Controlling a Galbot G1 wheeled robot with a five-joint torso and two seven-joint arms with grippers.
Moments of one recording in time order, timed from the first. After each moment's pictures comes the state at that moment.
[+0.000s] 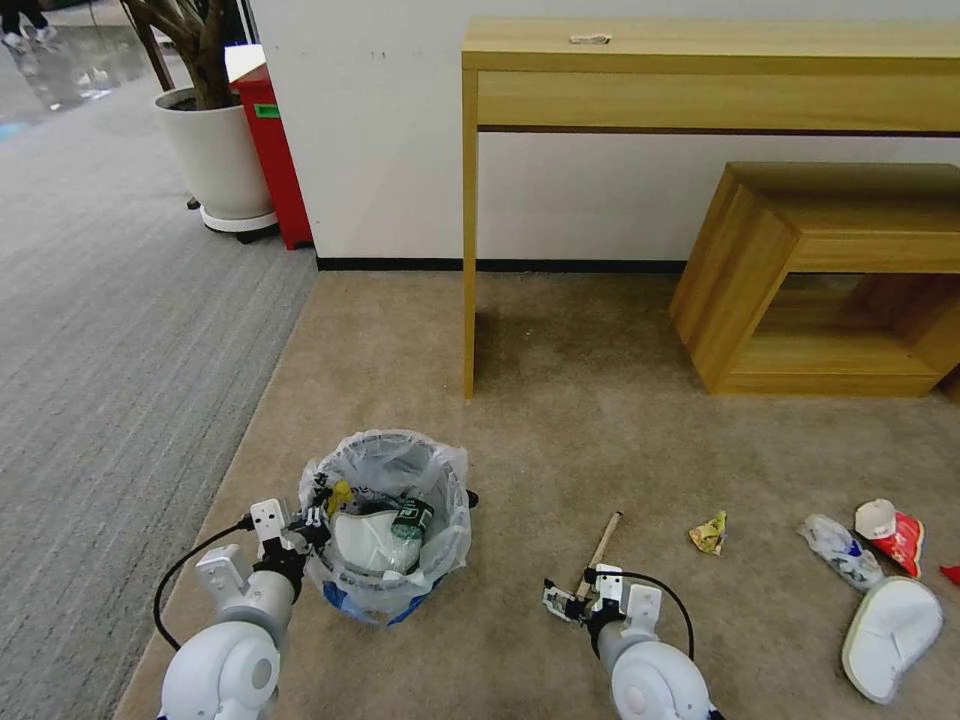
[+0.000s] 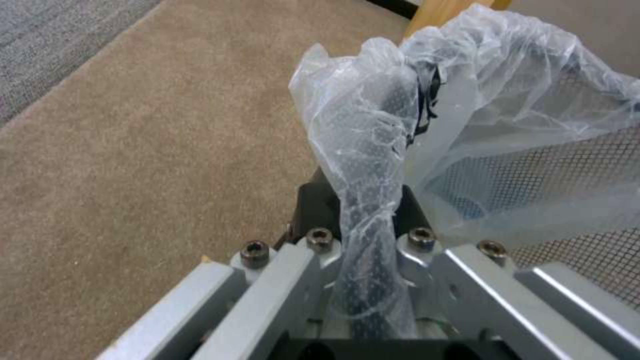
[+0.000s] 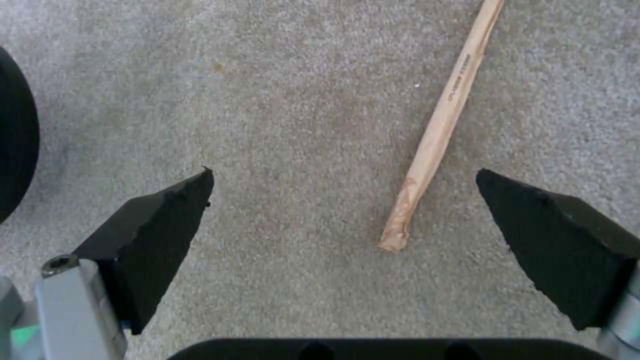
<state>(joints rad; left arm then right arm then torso) 1.51 -1.33 -0.58 -2.03 -0.61 0.34 -0.15 -1.37 1.20 0.11 1.81 0.84 -0.43 0.56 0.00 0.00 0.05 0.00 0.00</state>
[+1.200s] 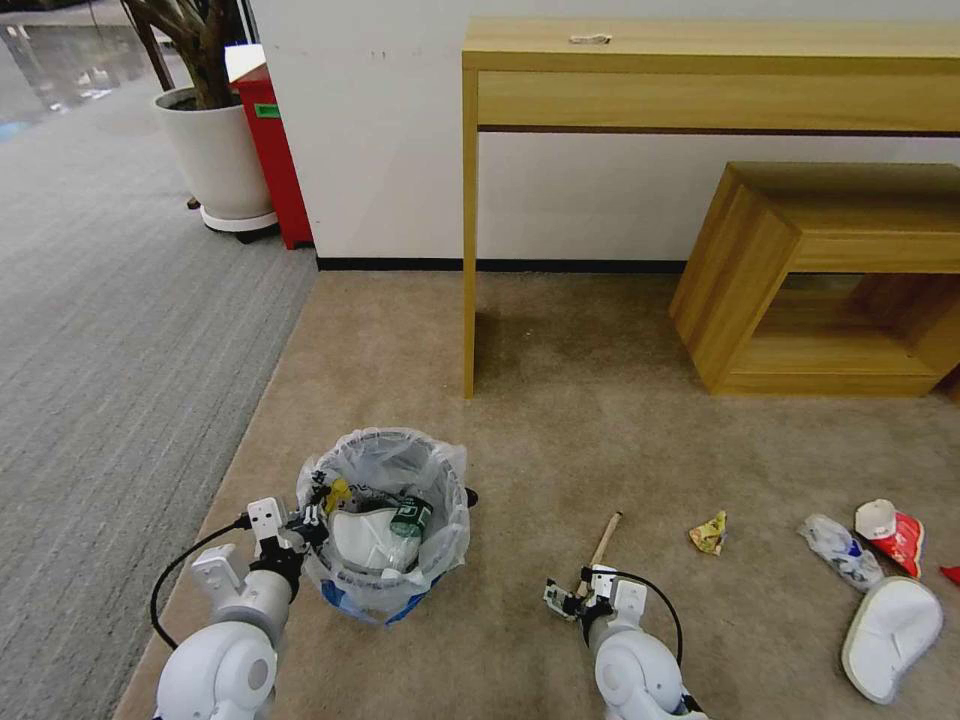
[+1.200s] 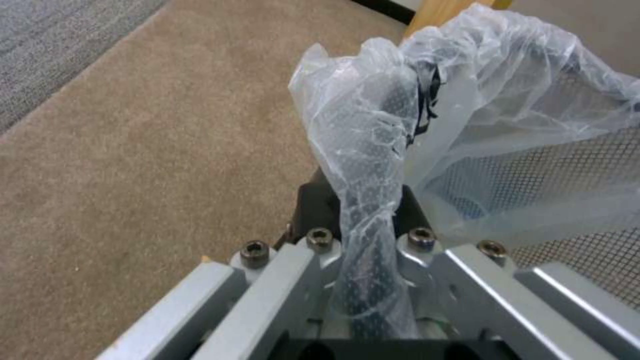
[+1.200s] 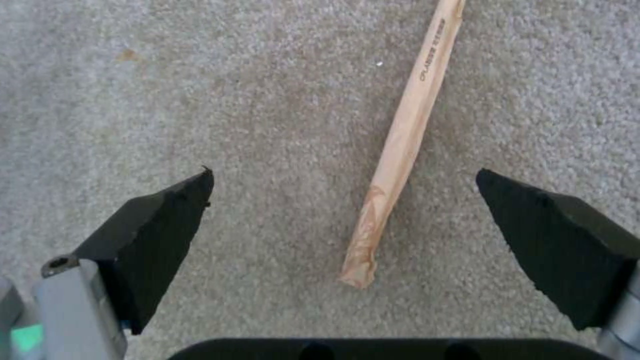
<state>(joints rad) 1.51 -1.32 -0.59 -2.04 -0.63 0.34 -0.15 -1.31 1.30 0.16 1.61 0.75 -0.41 0.51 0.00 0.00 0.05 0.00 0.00</state>
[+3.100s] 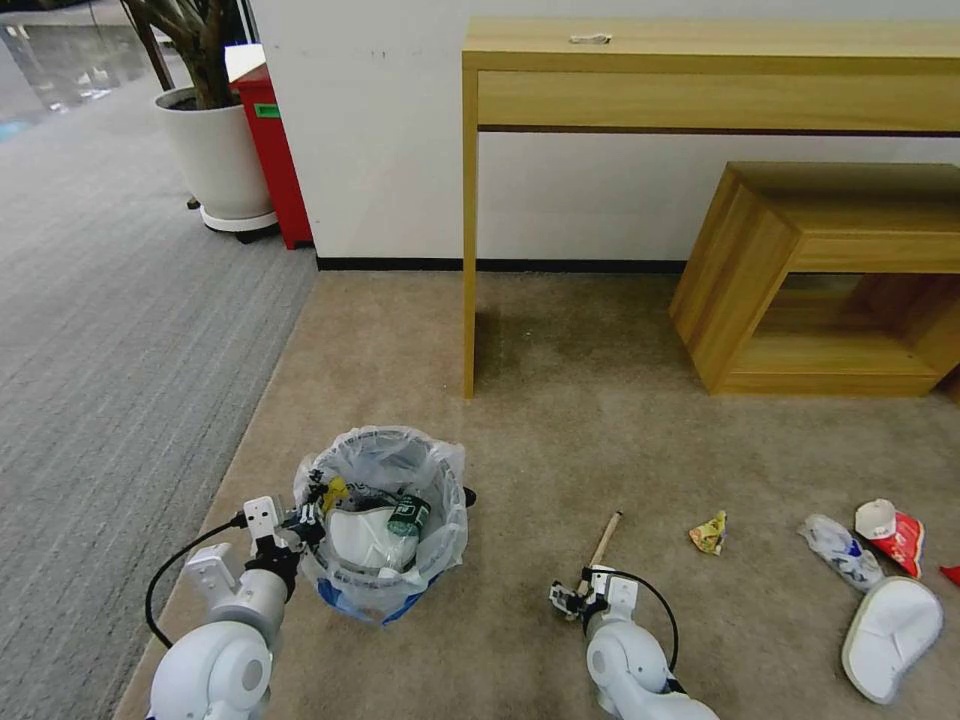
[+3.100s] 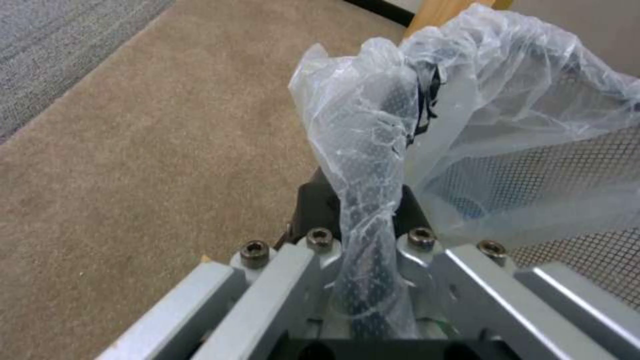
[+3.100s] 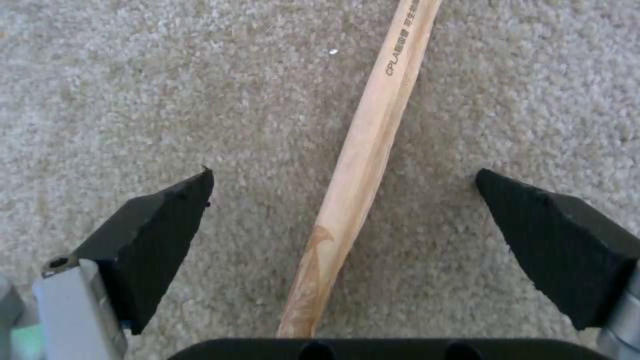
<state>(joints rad) 1.52 -1.30 -0.59 -2.05 -0.64 0.33 -0.15 -1.22 1.35 0.18 1.40 0.66 -0.37 0.46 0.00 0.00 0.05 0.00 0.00</state>
